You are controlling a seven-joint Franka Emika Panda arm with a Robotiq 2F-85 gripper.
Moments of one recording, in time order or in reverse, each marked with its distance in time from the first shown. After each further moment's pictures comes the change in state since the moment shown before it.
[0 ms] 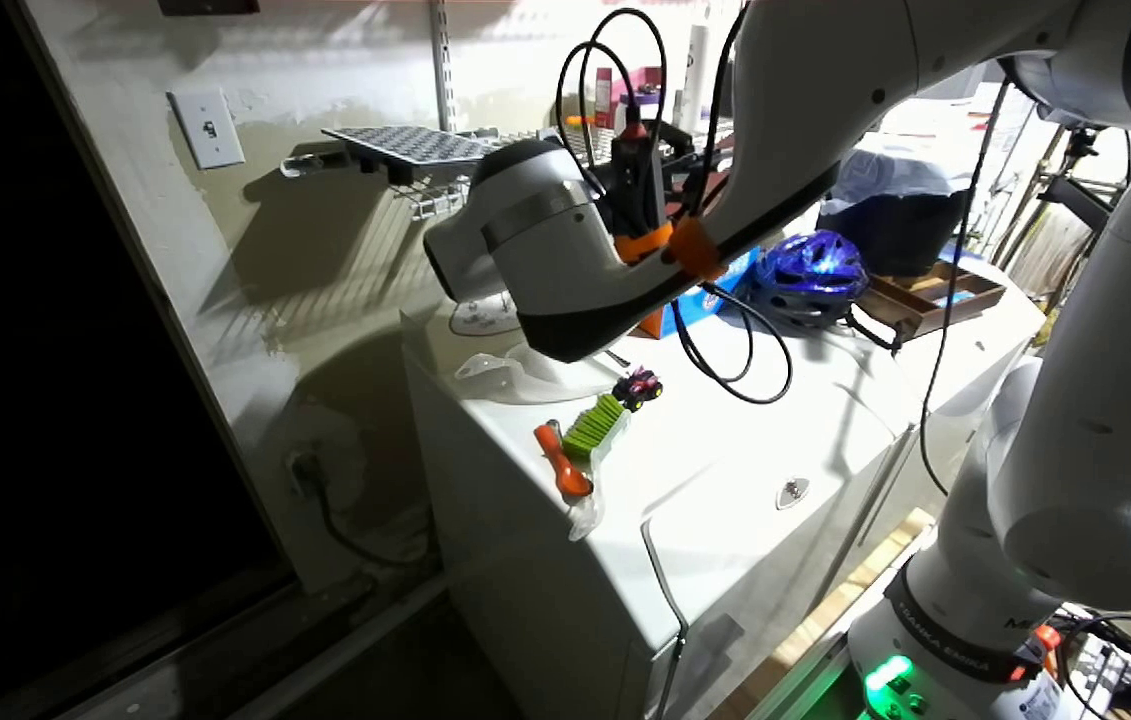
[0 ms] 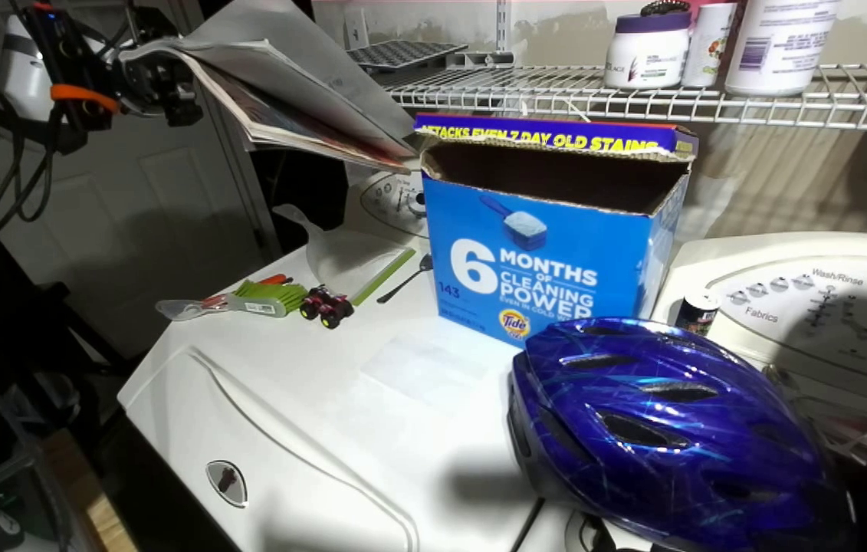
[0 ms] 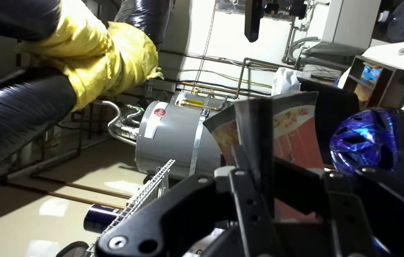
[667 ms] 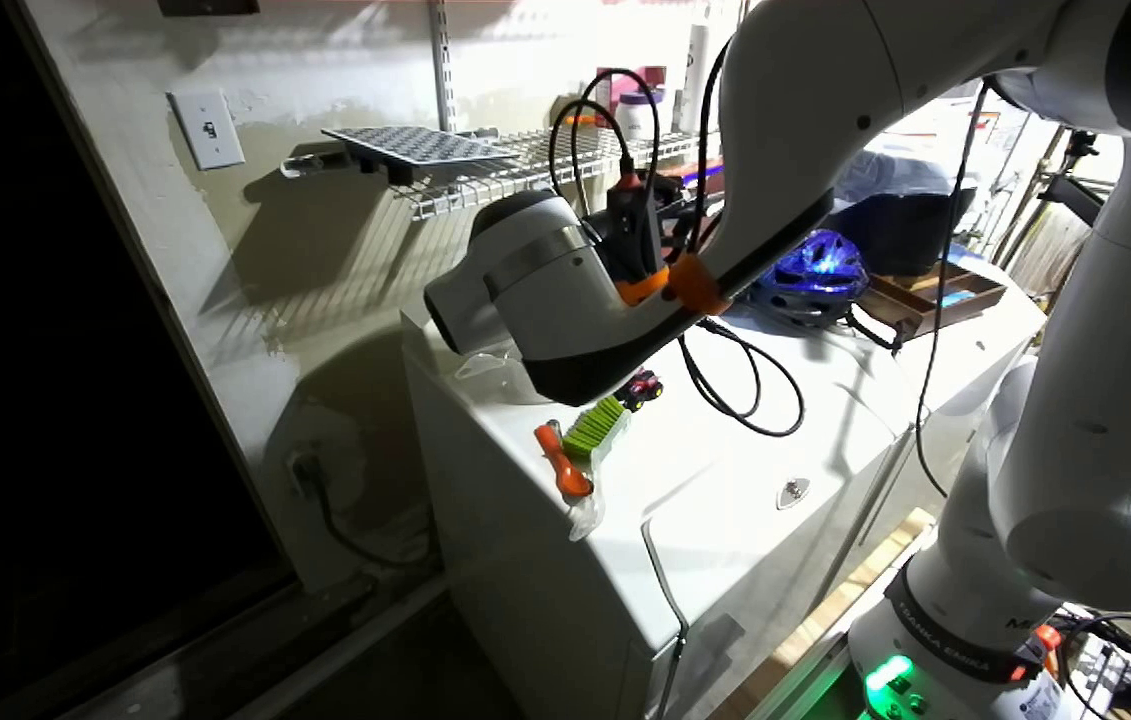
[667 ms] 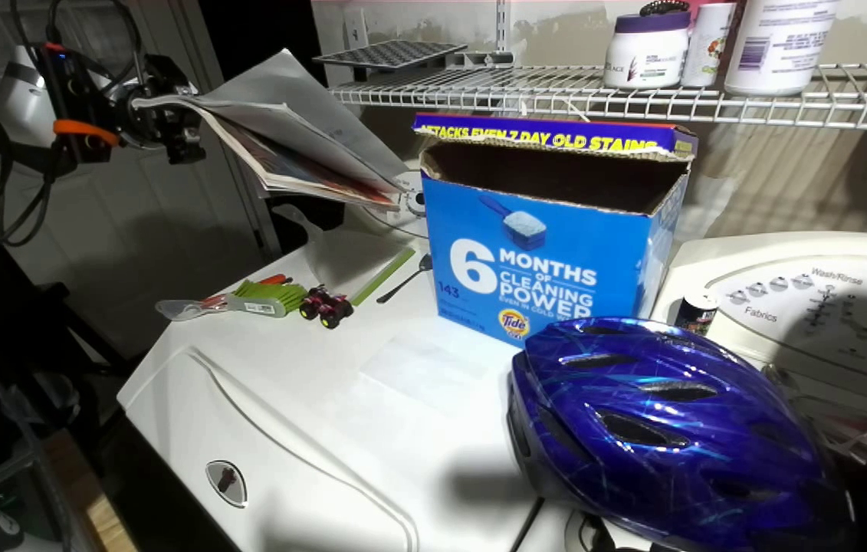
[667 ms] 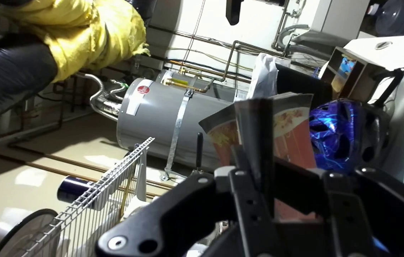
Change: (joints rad) arm 0.013 0.035 0.030 -0.055 0.073 0.059 0.039
